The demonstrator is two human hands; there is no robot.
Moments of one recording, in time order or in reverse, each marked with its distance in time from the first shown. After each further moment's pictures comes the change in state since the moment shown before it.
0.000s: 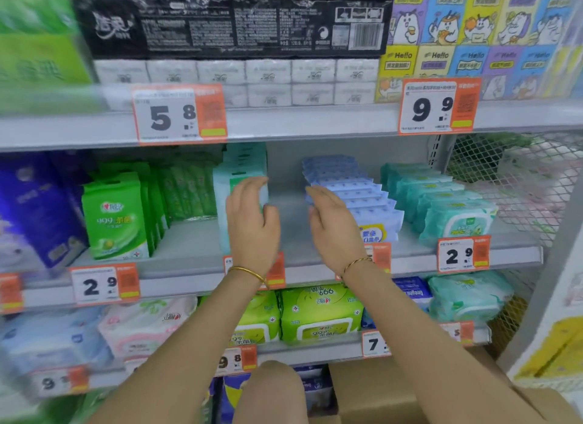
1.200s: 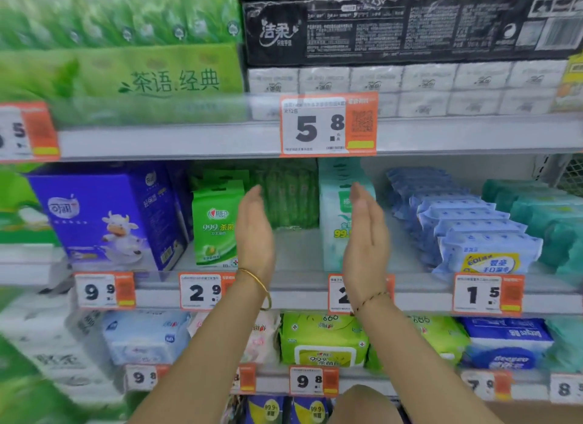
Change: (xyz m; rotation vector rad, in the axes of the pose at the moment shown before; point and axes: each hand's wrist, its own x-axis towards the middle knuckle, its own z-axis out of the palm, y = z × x) left_hand 0.053 -0.083 -0.105 -0.483 0.112 -0.551; right_hand 0.011 -0.123 0.094 0.923 0.377 0.244
